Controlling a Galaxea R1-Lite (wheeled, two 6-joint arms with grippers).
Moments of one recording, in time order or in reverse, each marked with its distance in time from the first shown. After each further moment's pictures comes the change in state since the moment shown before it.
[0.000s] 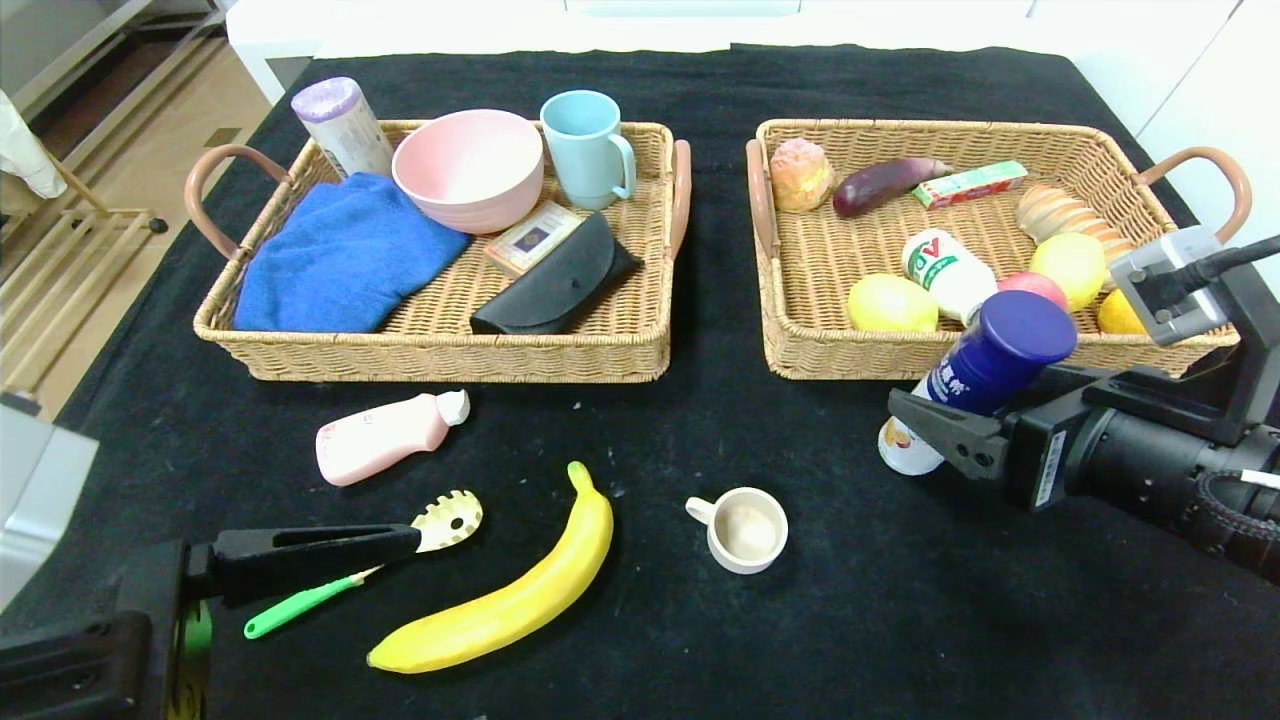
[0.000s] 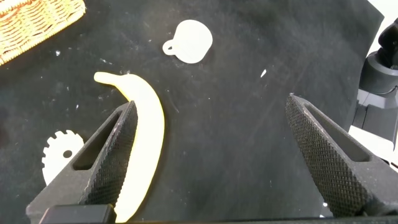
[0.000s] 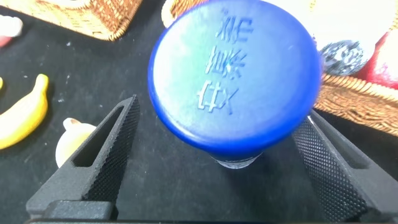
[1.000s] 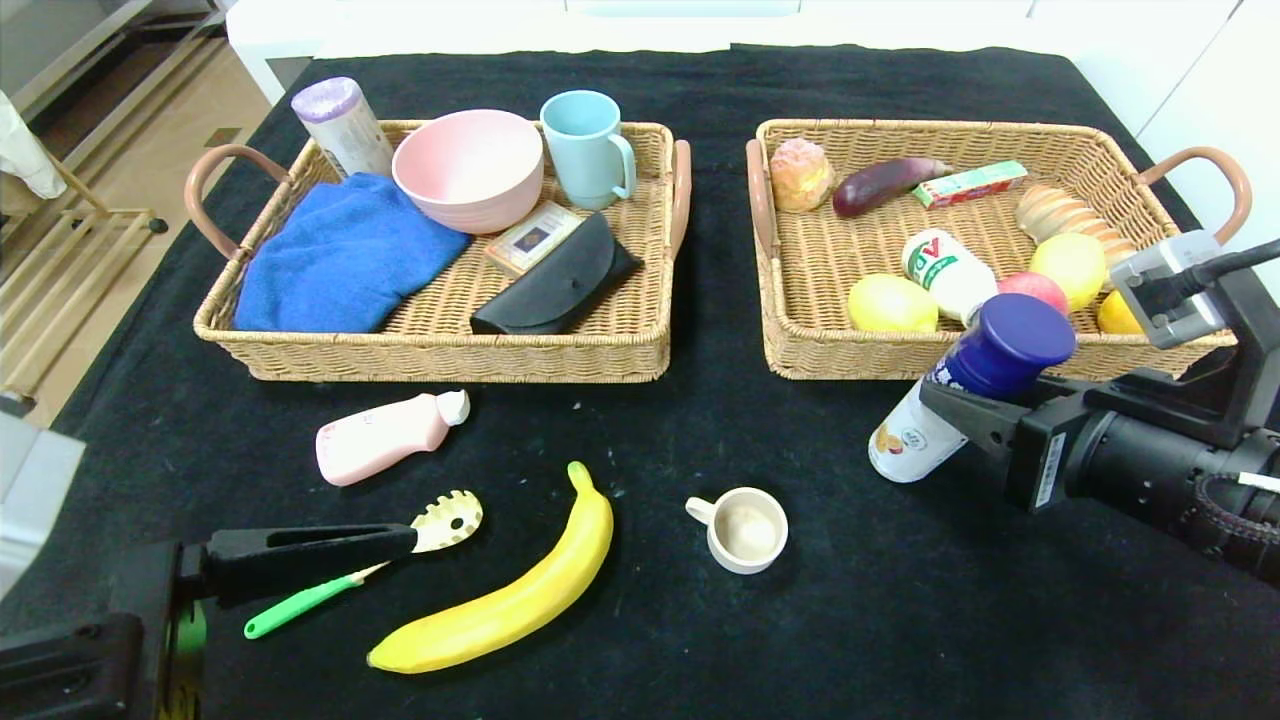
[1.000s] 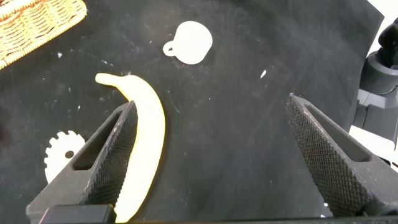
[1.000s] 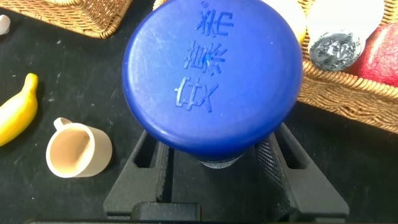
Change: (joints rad) left arm 0.000 -0.007 0.001 0.001 0.000 0.005; right arm -0.002 0.000 0.008 -0.001 -0.020 -0.001
